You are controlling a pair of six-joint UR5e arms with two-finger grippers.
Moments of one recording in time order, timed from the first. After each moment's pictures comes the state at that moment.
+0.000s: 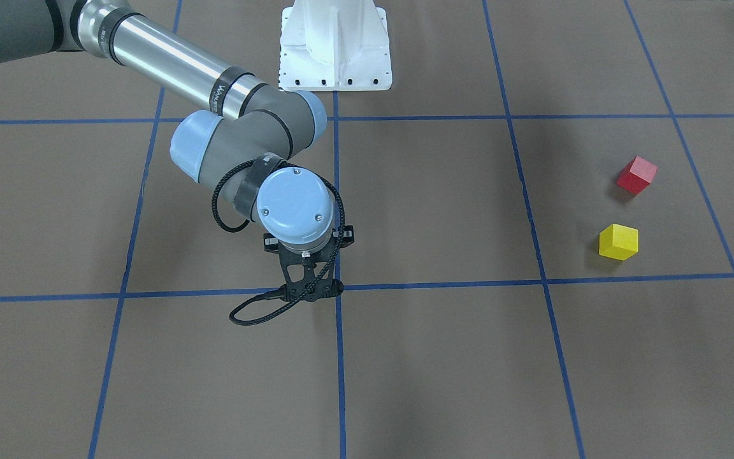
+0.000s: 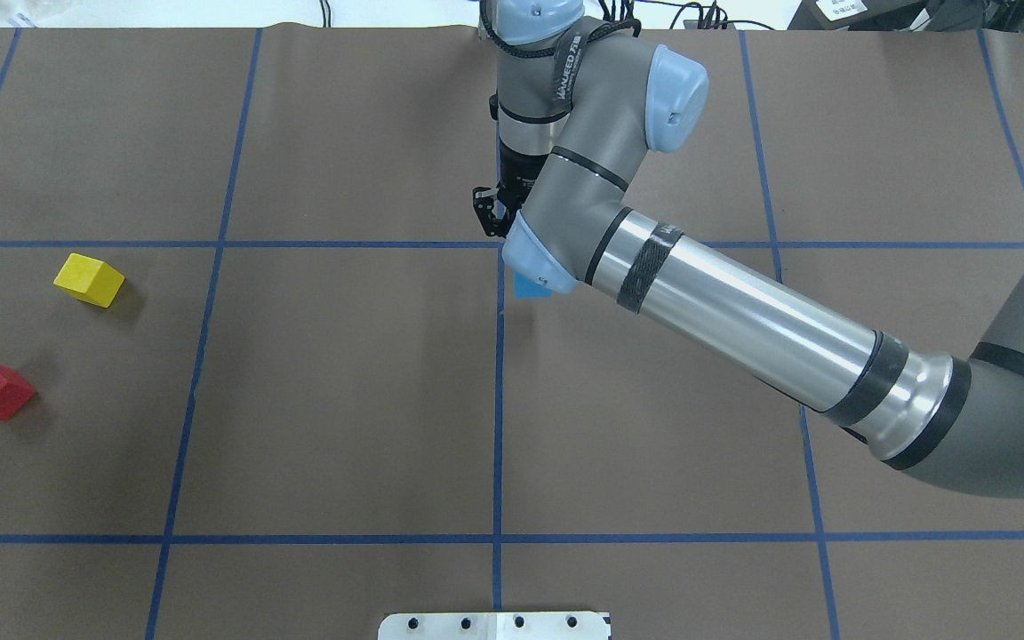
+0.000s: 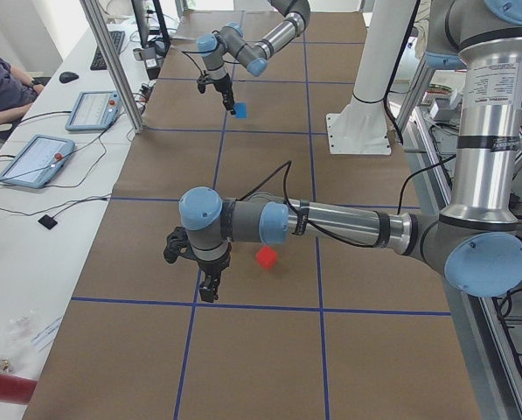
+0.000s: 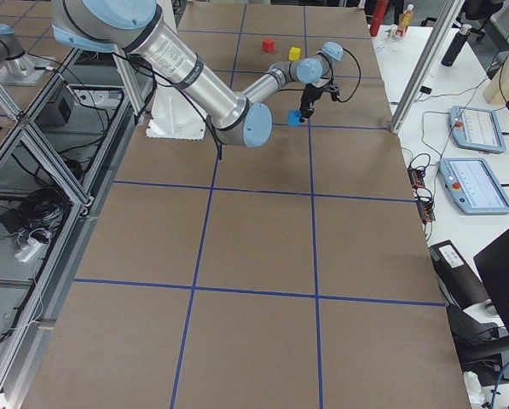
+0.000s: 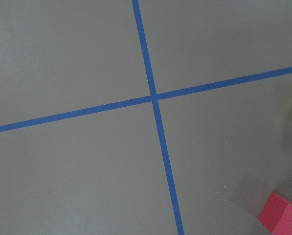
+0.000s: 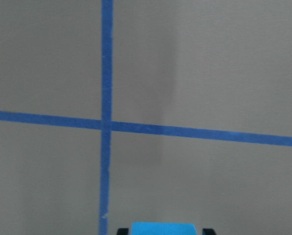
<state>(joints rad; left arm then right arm) -1.56 -1.59 -1.68 -1.47 -2.32 0.17 0.71 -0.50 1.07 -1.66 2.24 0.88</state>
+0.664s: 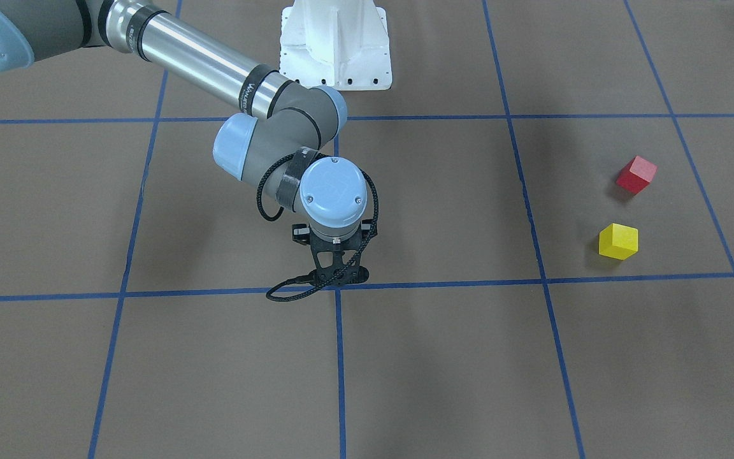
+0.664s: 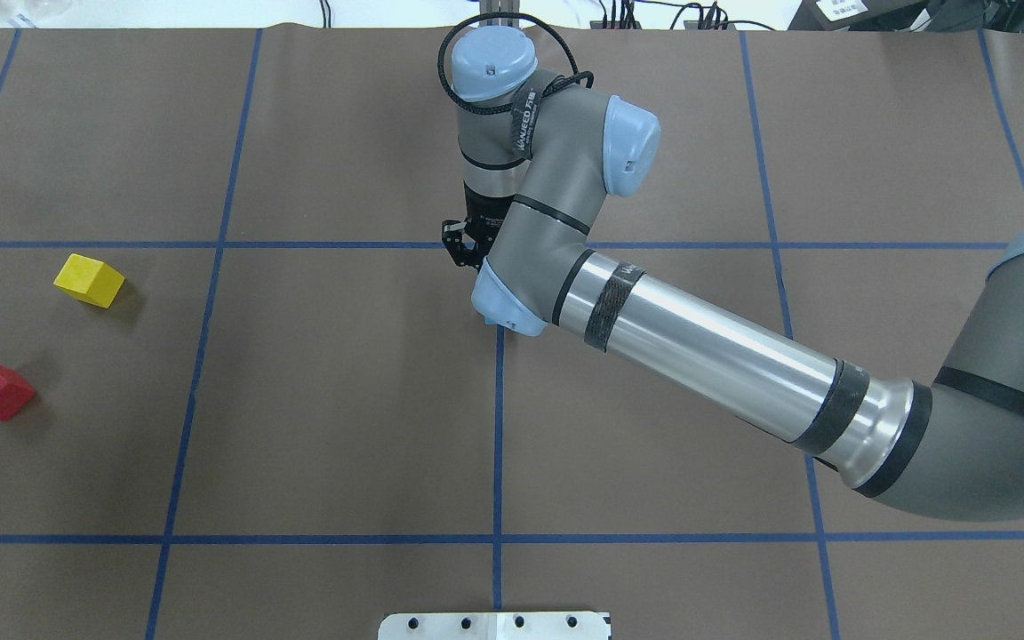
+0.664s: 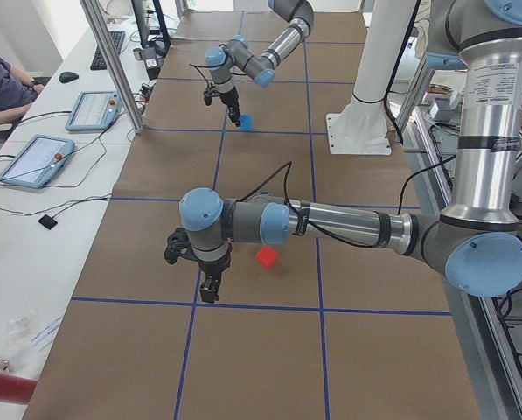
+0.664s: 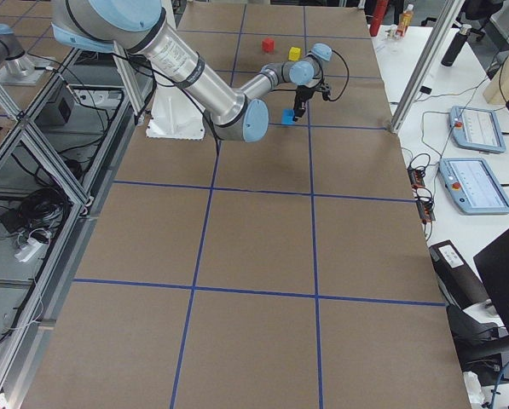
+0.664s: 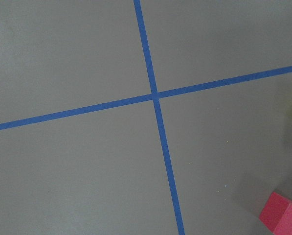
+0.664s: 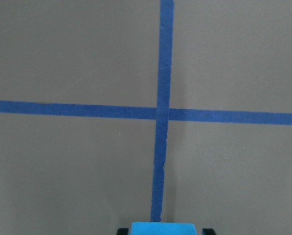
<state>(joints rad) -1.56 -1.58 -1.68 -1.47 -2.32 0.17 0.65 -0.48 1.02 -1.59 2.19 0.96</state>
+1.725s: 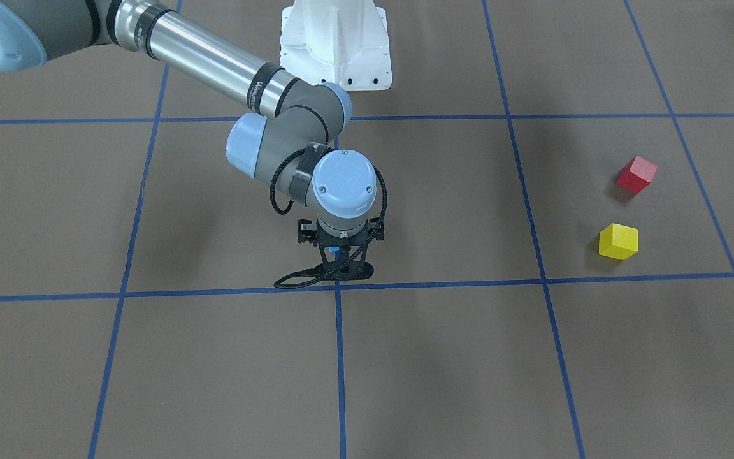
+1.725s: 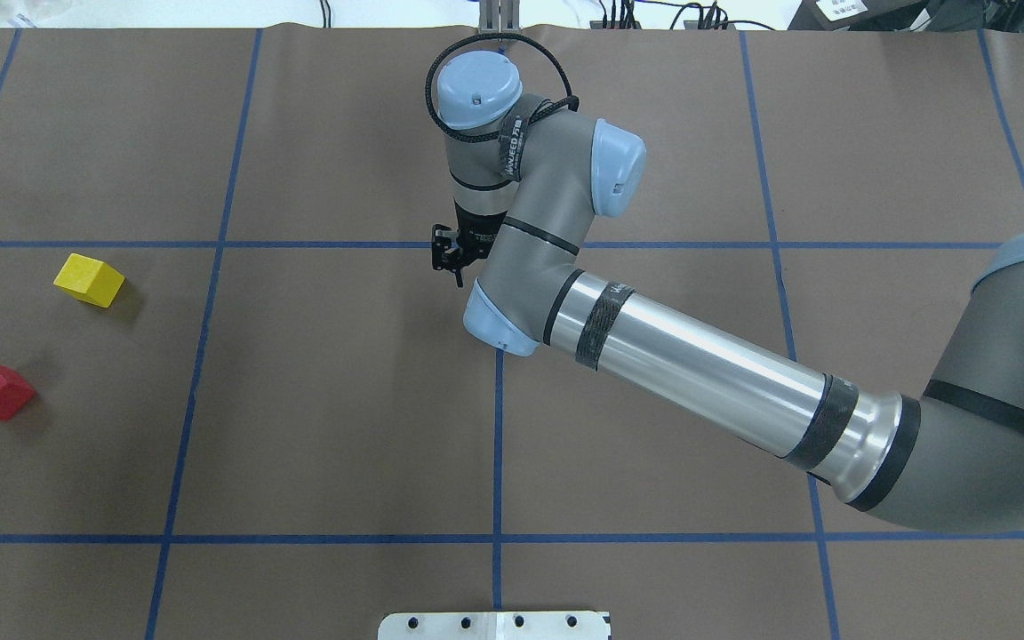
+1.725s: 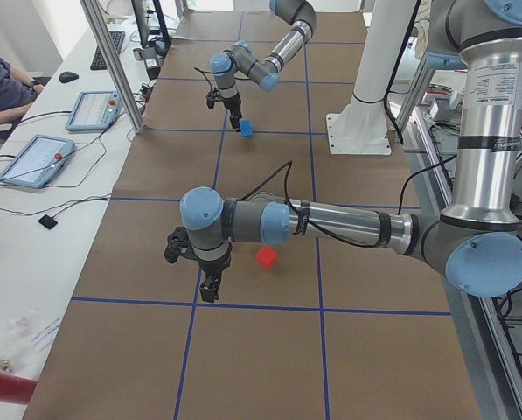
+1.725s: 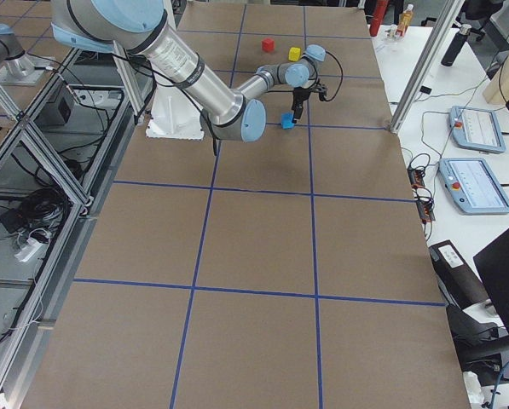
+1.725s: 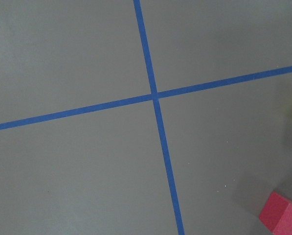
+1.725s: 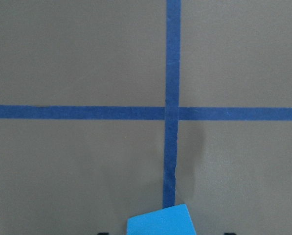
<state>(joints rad) -1.56 -1.59 -1.69 -1.47 -2.32 0.17 0.63 -0.48 1.02 -1.55 2.13 1.03</state>
